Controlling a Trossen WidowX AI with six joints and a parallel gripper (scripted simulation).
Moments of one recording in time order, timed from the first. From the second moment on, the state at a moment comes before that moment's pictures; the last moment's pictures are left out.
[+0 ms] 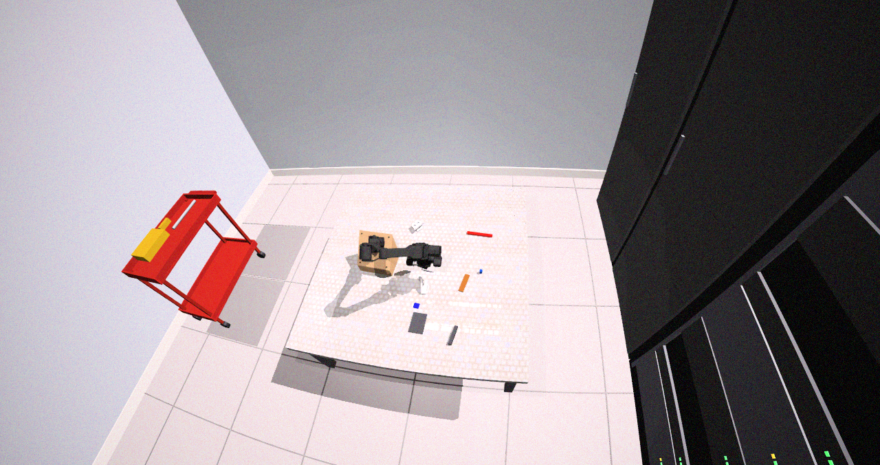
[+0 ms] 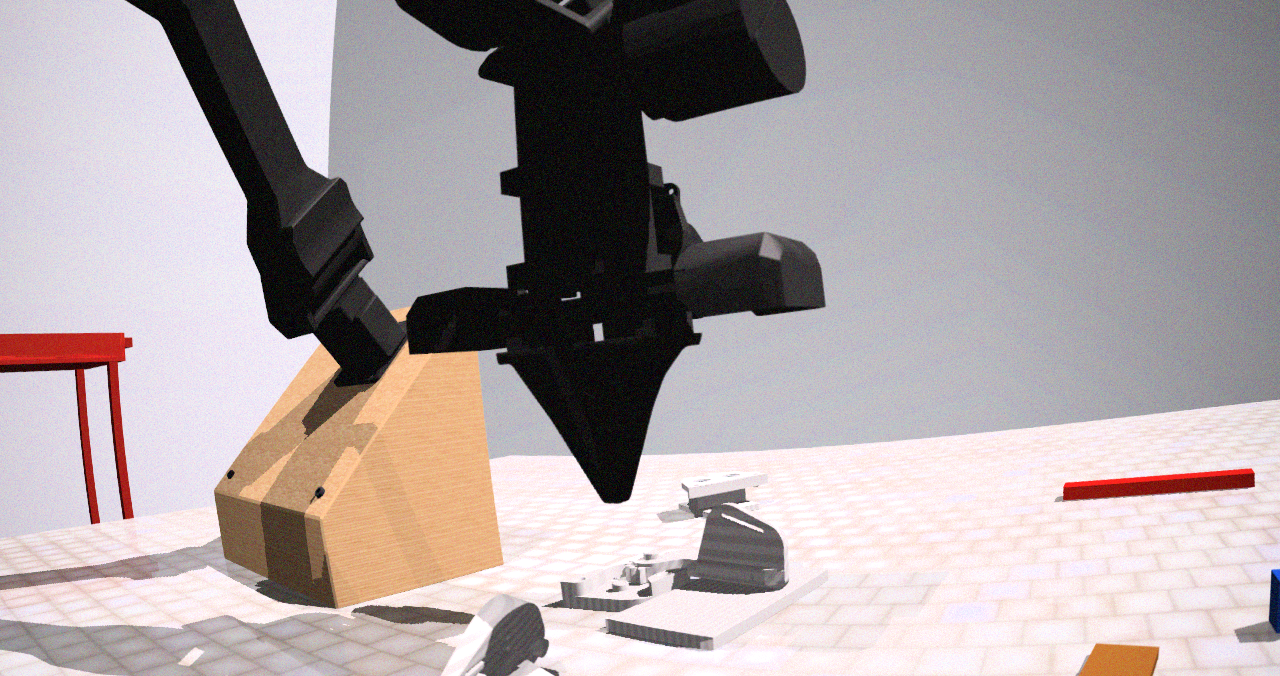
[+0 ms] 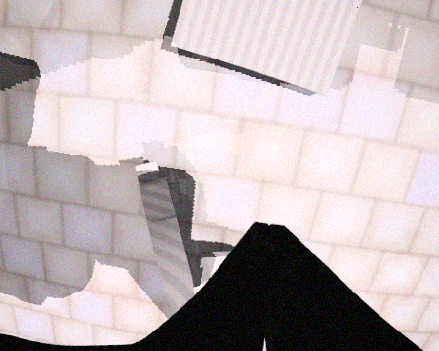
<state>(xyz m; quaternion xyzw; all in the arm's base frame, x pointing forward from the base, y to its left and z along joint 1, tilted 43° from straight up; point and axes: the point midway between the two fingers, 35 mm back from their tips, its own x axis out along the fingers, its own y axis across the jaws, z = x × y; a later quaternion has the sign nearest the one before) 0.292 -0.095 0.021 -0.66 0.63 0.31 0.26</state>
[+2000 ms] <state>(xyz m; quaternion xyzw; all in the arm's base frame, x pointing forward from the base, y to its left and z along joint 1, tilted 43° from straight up) 0.286 -0.153 -0.006 -0.69 0.59 0.39 0.16</state>
